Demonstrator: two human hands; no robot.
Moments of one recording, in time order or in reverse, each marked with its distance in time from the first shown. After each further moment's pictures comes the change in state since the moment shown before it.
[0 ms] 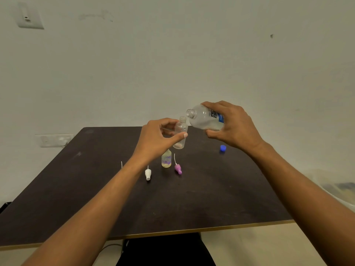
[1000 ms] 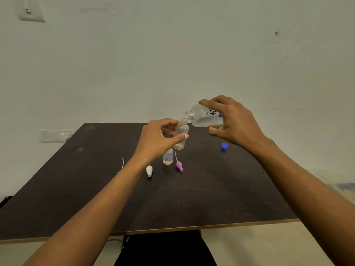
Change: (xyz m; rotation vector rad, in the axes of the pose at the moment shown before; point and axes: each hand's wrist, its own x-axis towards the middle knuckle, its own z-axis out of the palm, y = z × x) left_hand -0.006 -0.009 0.000 -0.003 -0.003 -0.034; right_hand 0.007 -0.003 0.001 -0.168 -0.033 -0.088
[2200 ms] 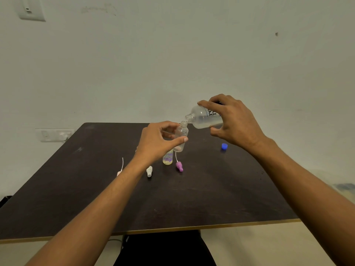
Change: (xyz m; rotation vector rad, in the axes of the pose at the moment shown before) left_hand -0.003 -0.007 0.001 0.024 0.002 -0.009; right_hand 0.002 0.000 -0.002 -0.094 -0.021 -0.035
